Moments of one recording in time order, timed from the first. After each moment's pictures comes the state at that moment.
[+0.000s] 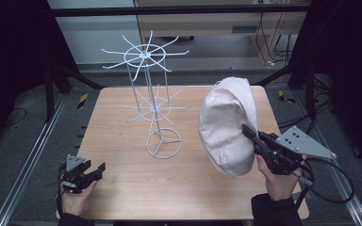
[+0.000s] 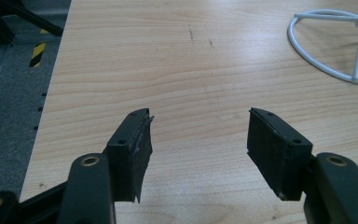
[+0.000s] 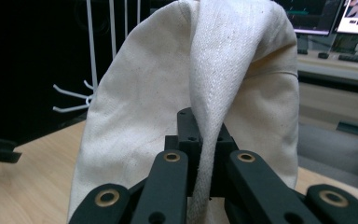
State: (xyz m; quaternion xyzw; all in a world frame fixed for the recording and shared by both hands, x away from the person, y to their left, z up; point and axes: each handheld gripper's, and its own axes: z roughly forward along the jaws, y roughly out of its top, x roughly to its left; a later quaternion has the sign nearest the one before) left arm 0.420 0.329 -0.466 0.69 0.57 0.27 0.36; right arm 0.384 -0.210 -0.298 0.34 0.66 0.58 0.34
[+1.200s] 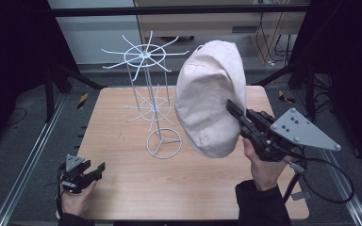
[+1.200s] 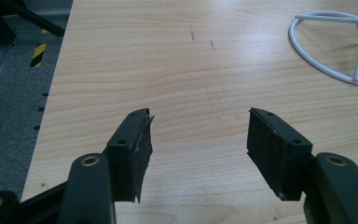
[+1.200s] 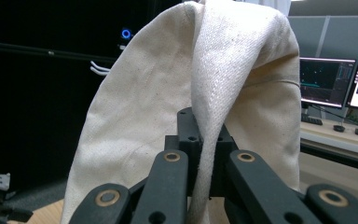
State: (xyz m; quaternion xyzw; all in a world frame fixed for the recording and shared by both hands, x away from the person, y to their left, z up) left arm 0.420 0.330 -0.465 0.69 0.57 0.27 0.36; right arm 0.379 -0.166 -0.233 0.26 0.61 0.65 0.37
